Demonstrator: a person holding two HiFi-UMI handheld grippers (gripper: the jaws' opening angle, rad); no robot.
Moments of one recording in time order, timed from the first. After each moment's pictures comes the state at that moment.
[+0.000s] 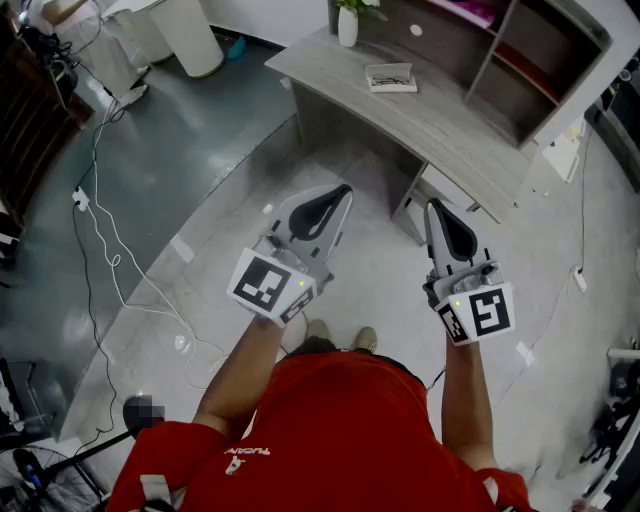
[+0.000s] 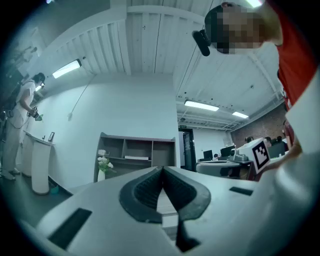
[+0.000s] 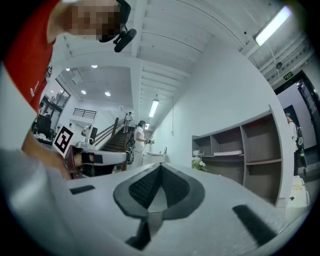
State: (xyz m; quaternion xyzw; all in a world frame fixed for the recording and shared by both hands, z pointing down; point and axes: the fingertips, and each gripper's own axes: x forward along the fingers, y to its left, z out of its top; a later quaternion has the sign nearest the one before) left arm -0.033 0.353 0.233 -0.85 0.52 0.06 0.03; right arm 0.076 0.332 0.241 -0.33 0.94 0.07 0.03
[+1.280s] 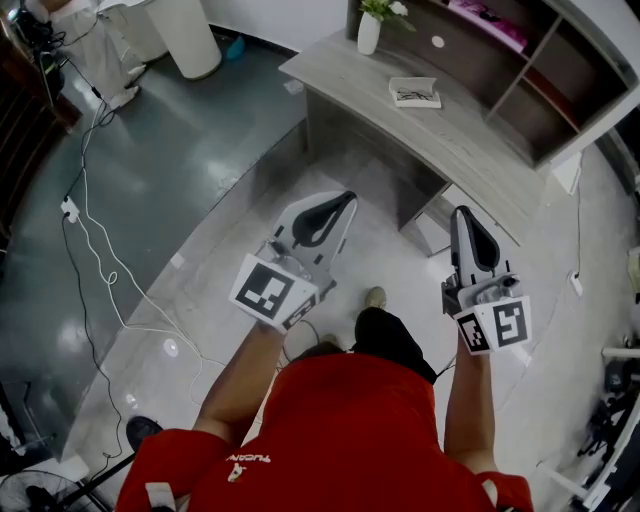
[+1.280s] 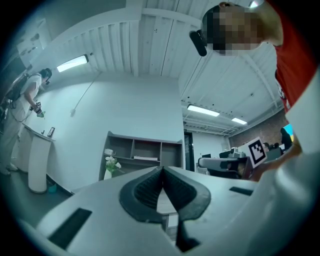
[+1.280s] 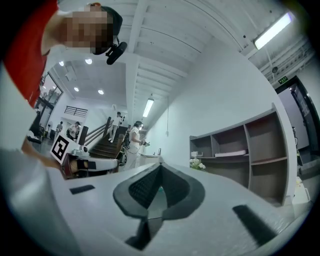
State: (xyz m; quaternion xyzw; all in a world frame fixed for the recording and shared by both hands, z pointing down) left arm -0.153 0.319 0.248 -0.86 0.50 0.09 0.02; right arm -0.012 0.295 0.237 -0.37 0.92 0.06 0.04
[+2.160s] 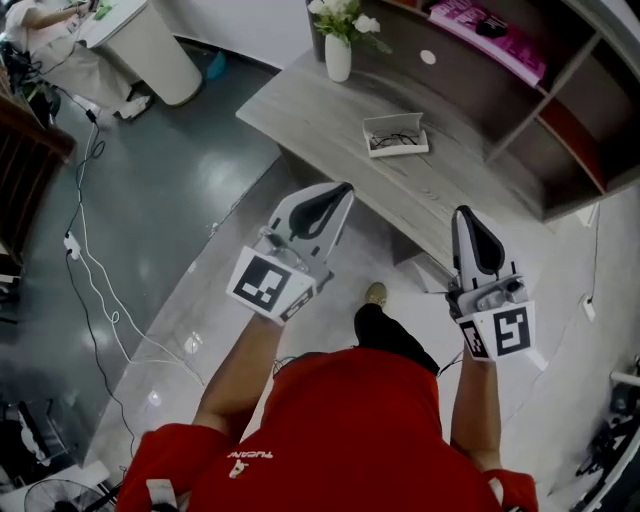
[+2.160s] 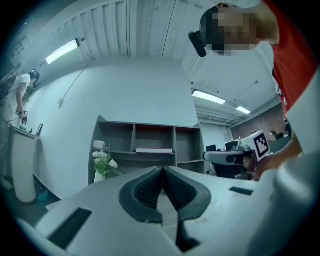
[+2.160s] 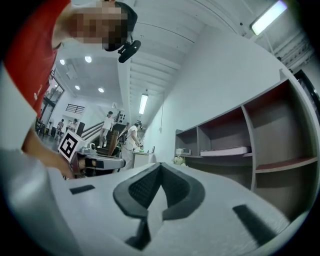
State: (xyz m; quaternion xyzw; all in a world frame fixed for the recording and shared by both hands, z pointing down) left arm -0.107 0.024 0.271 -0.86 0.50 0.04 0.02; right arm 0.033 0.017 0.257 -0.36 0.93 0.07 0.03
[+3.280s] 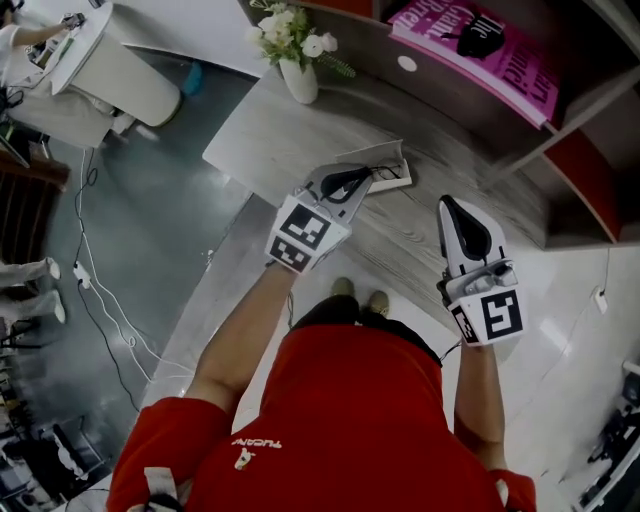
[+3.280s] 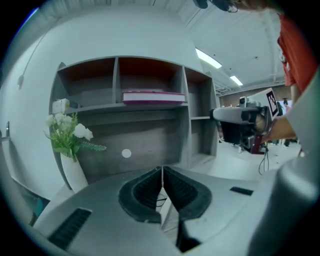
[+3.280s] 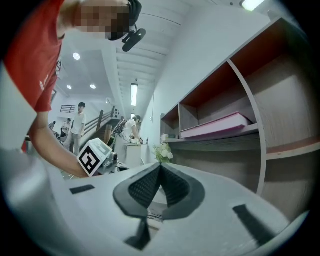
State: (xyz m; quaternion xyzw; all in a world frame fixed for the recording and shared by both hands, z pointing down) left arm -0.056 -0.201 0.407 -0.89 0.42 -0.18 -0.04; right arm 0.045 -0.157 0.309 -0.37 0.93 0.02 0.00
